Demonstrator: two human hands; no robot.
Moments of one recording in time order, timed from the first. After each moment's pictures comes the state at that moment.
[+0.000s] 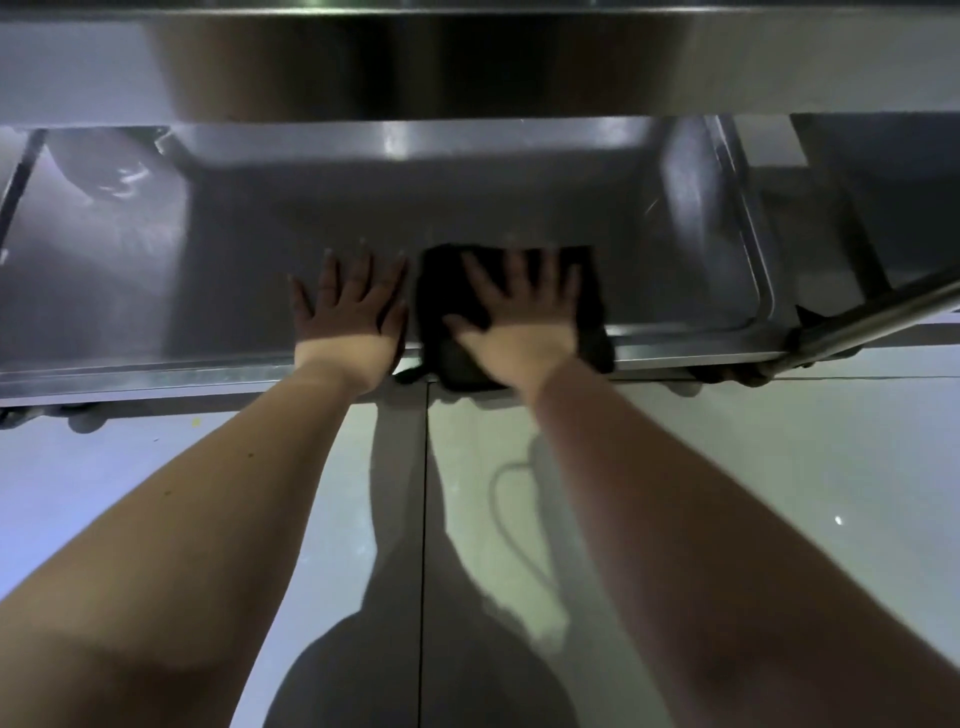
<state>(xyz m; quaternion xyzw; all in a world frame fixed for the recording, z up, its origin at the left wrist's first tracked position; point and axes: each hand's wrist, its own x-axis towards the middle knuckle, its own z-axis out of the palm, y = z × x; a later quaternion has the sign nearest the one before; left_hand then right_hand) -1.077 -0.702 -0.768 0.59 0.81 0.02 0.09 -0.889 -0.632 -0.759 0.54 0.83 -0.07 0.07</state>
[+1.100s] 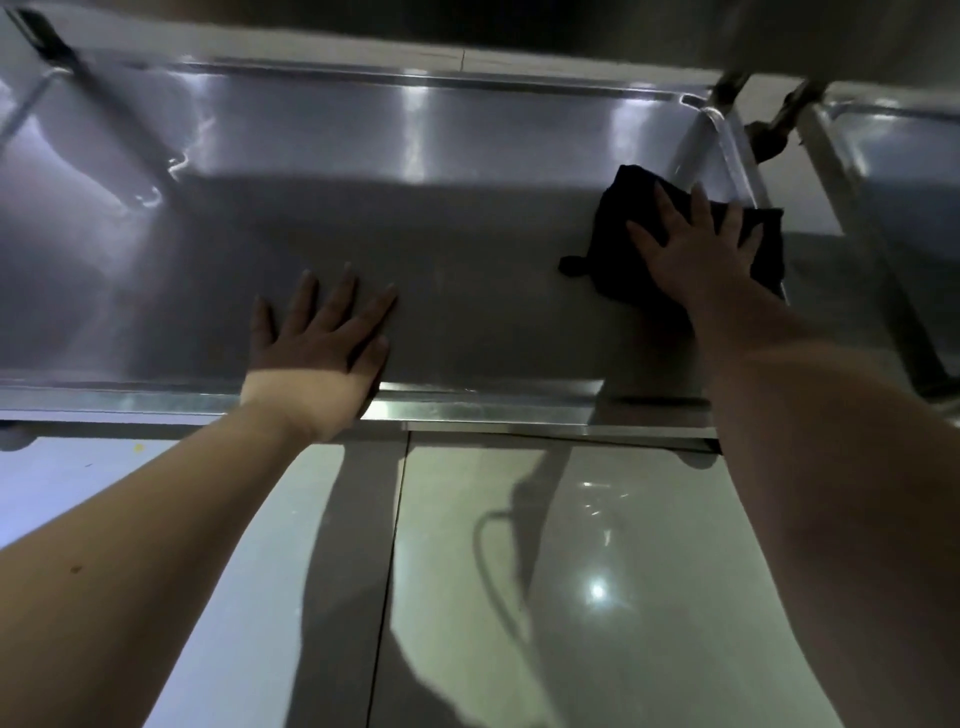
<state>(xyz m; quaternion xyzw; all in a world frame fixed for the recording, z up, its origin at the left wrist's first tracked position) -1.076 -0.709 -0.775 0.58 0.81 0.04 0.06 -0.785 -0.444 -0.753 0.65 0.76 -0.08 0.04</state>
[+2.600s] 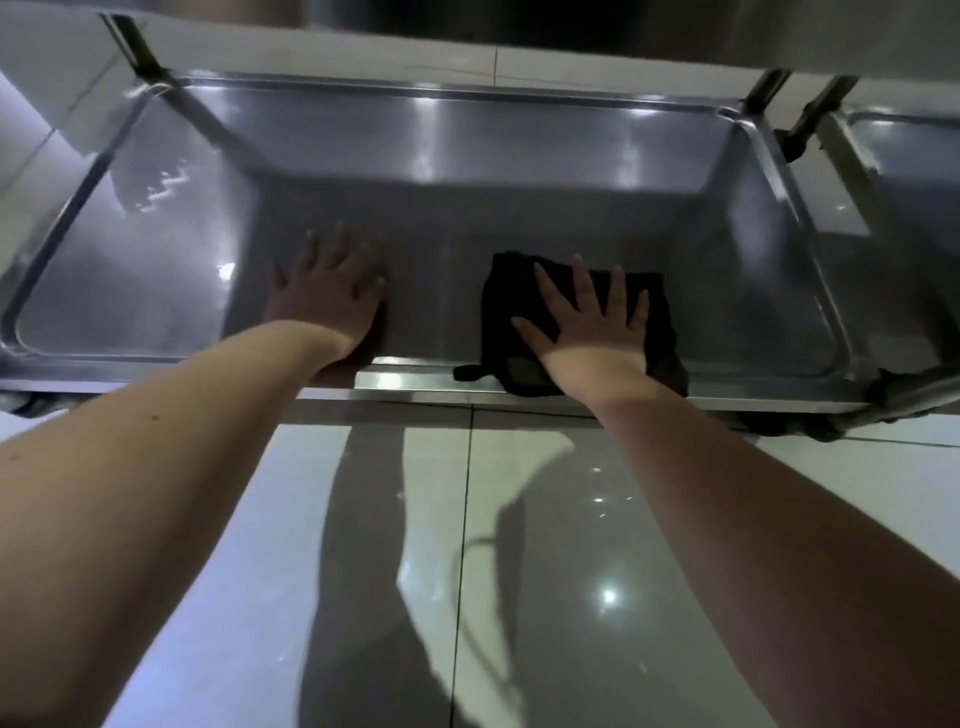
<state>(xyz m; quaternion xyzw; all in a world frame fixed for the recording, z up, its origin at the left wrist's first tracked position) -1.177 -0.701 -0.767 0.55 0.83 0.05 0.10 -0.904 -0.624 -0.770 0.56 0.82 -0.06 0.05</state>
